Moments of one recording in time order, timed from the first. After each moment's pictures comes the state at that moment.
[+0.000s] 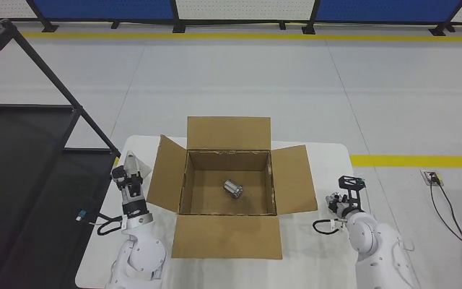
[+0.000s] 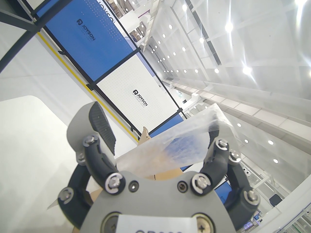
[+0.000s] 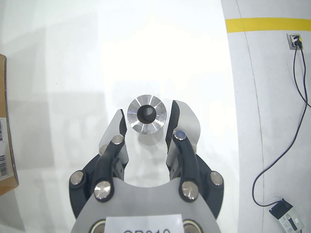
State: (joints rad) left arm 1.17 -1.50 -1.53 -1.50 0.59 -0.26 0.57; right arm -1.01 -1.50 1.81 -1.28 -1.47 -0.14 0.66
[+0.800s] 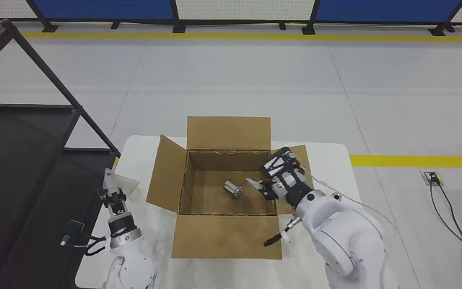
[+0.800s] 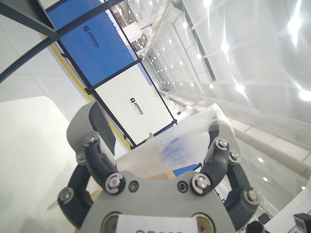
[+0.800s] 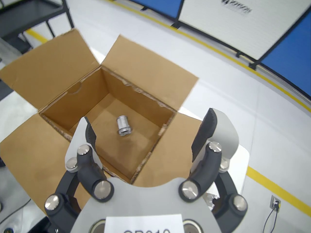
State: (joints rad) left arm 1.29 -1.49 -1.60 -1.53 0.48 -0.38 0.61; right arm -0.96 -1.52 1.24 -1.93 -1.44 -0.32 0.93
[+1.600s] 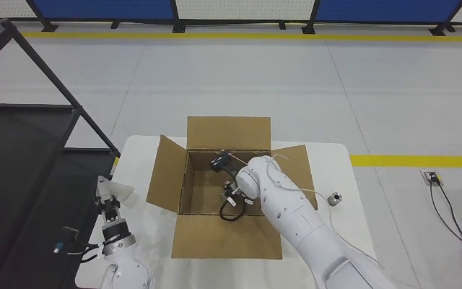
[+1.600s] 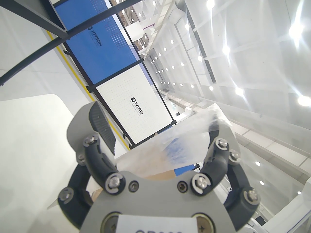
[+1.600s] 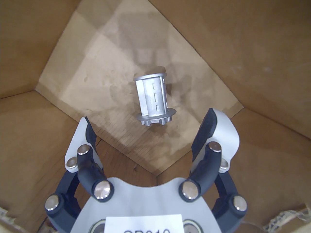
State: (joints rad) left arm 1.32 -1.49 -1.64 -1.54 0.44 -0.43 0.57; right arm -0.24 -1.74 0.79 -0.49 -1.09 -0.18 0.93
